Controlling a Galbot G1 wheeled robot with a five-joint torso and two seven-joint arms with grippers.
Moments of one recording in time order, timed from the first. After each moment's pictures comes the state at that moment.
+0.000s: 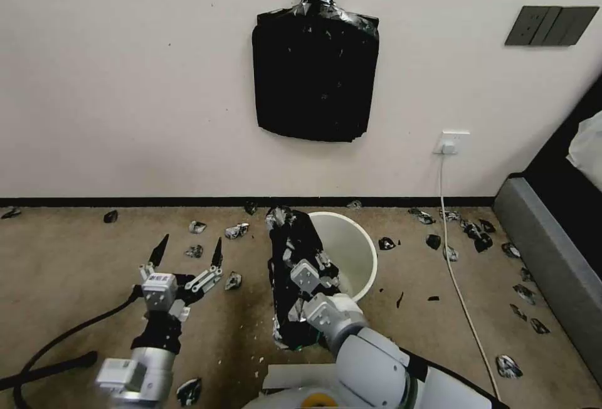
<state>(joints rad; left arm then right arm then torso) 1.90 -1.28 -0.54 -2.23 -0.18 -0.24 -0.09 -1.06 1.05 -0.45 2.08 0.02 -0.72 0.47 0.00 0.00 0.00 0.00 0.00</state>
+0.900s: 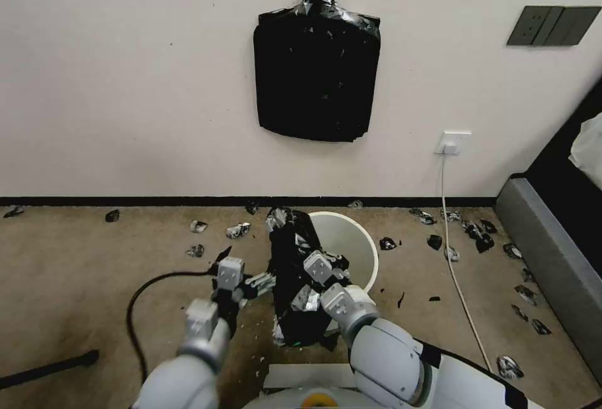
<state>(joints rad) 1.51 -1.09 -0.14 -2.14 -0.40 0.33 -0.37 -1.01 0.96 -0.46 2.07 0.16 -0.63 0.52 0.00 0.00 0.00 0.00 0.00</state>
